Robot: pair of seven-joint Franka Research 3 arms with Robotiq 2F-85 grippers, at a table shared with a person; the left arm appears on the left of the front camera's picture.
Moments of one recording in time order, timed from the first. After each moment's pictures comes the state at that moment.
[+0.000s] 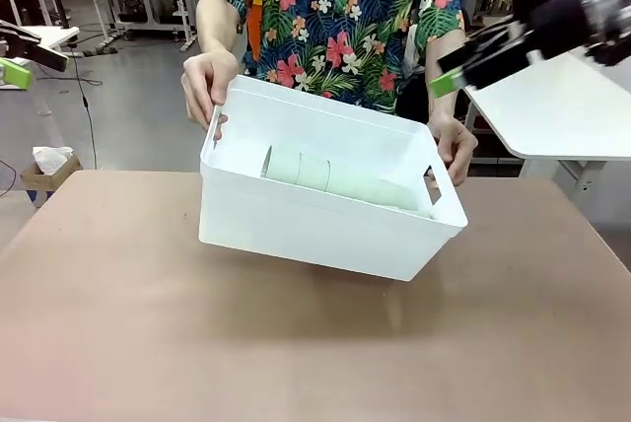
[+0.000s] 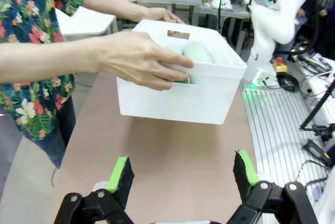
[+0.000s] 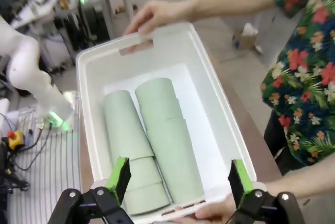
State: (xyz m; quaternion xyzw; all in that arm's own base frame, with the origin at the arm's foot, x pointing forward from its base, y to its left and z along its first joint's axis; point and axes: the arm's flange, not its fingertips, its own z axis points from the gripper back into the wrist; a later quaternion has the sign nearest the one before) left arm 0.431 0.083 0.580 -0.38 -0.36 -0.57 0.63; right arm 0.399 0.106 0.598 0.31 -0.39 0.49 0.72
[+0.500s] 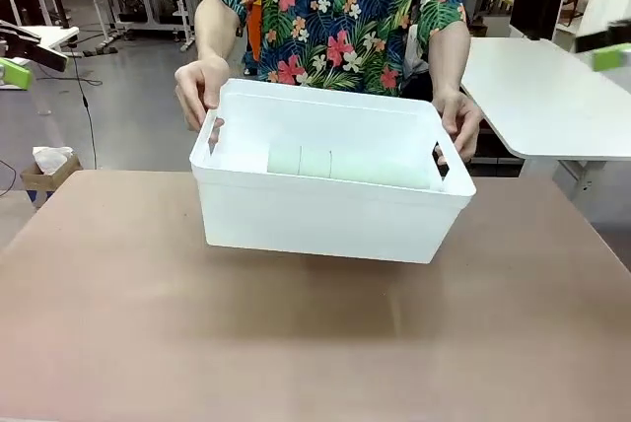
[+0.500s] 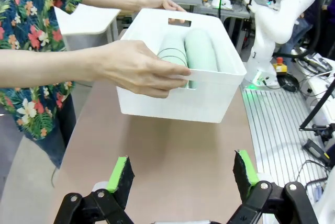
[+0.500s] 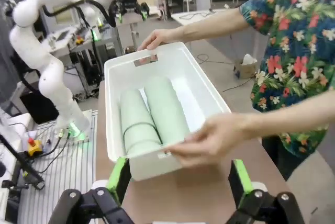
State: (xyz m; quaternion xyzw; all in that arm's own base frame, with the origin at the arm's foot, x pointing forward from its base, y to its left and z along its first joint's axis) left arm 0.431 0.083 0.580 -0.38 -0.36 -0.57 0.63; right arm 0.376 -0.065 0.589 0.38 -0.43 0.45 0.69
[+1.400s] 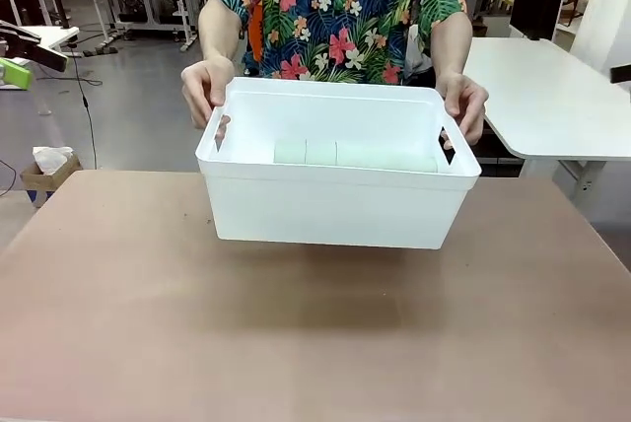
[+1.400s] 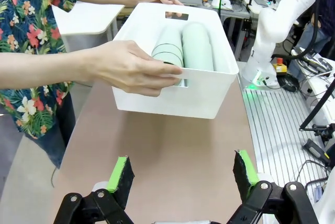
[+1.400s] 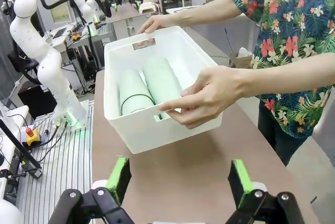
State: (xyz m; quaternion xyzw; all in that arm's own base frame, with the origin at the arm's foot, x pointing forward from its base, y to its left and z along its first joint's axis) left arm 0.431 0.083 0.580 -0.38 -0.36 -0.57 0.63; right arm 0.372 -0.106 0.561 0.37 -0.43 0.44 0.69
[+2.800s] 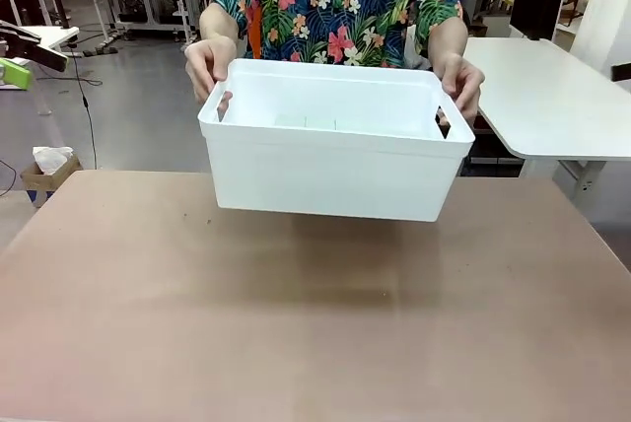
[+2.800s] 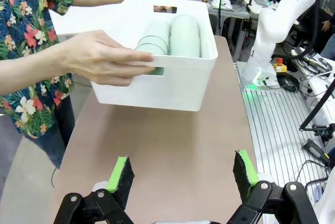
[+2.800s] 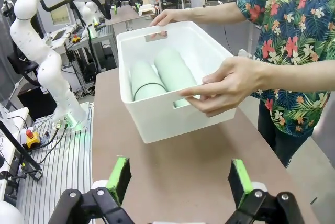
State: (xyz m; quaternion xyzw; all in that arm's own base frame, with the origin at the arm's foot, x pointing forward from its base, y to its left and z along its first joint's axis) left arm 0.431 0.083 0.580 -0.38 -0.36 -0.57 0.63; right arm 0.372 -0.106 0.562 0.37 -0.43 0.44 0.69
